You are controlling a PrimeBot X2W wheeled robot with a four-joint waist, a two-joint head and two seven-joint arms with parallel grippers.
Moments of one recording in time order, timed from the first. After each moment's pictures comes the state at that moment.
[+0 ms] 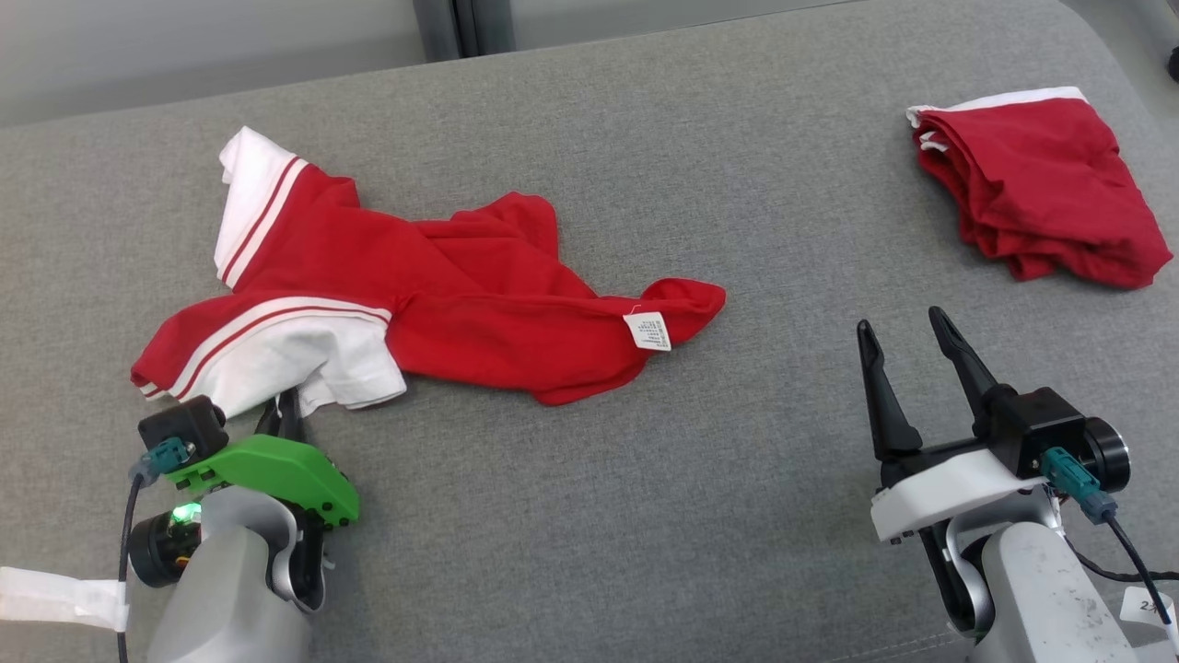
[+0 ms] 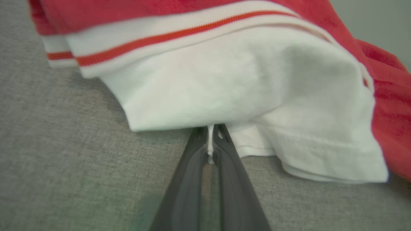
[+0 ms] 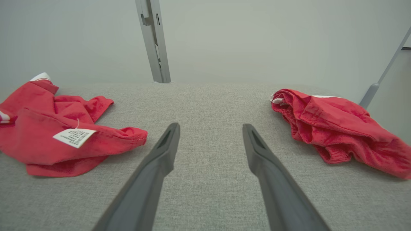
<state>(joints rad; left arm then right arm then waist) -0.49 0.08 -0.05 0.90 -0.48 -0.09 -0.16 -0.22 -0.05 0.03 0.21 0.10 0.13 -0.26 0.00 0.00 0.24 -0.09</state>
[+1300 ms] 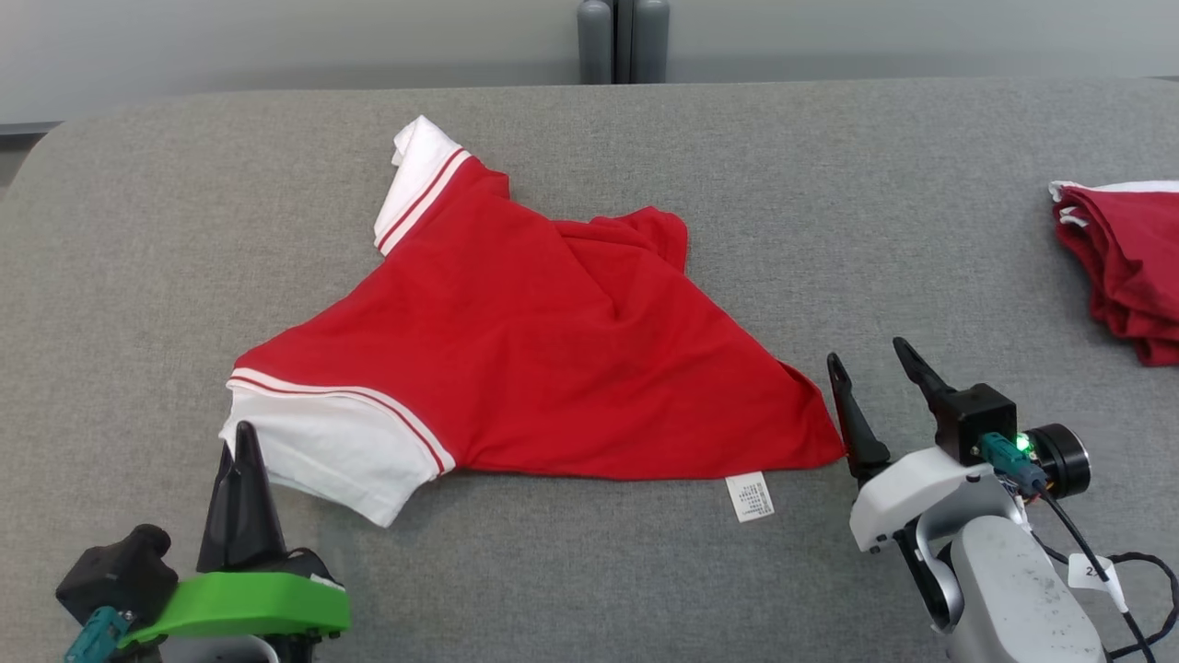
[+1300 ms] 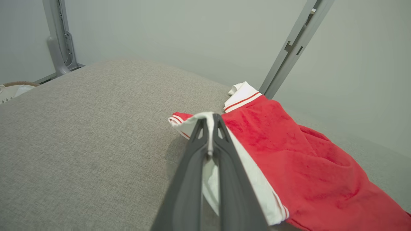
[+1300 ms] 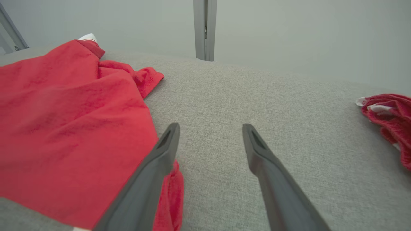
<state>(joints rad) 0.04 0.10 -0.05 -0.03 -0.49 0.04 -0.16 -0.31 -0.05 0.06 0.46 0.03 0.13 -0.25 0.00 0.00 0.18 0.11</state>
